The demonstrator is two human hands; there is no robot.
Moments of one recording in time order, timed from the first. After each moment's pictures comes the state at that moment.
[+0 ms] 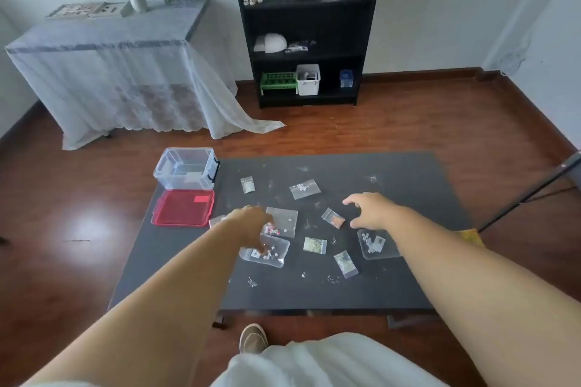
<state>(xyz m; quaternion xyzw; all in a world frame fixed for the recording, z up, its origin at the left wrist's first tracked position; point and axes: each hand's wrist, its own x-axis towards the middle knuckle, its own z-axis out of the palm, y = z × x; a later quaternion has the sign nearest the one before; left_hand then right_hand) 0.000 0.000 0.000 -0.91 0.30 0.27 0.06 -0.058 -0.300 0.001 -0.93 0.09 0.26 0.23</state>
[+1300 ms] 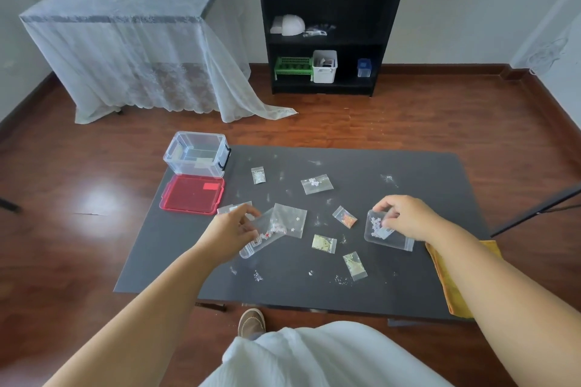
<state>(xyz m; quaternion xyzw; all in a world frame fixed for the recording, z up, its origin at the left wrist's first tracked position) -0.040 0.060 -0.002 -0.92 0.10 0.17 -0.33 -0.076 -0.330 0.009 -0.91 0.13 0.22 0.32</state>
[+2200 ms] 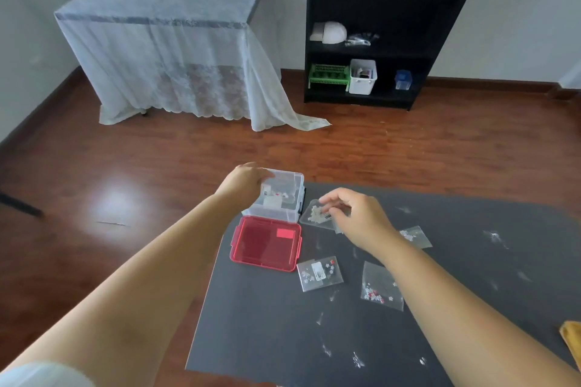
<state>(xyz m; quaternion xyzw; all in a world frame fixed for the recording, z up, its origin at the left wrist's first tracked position) 0.199 0.192 0.019 -0.96 0.16 0.08 -0.21 0.079 -0.052 0.050 -0.89 0.01 0.06 0.45</state>
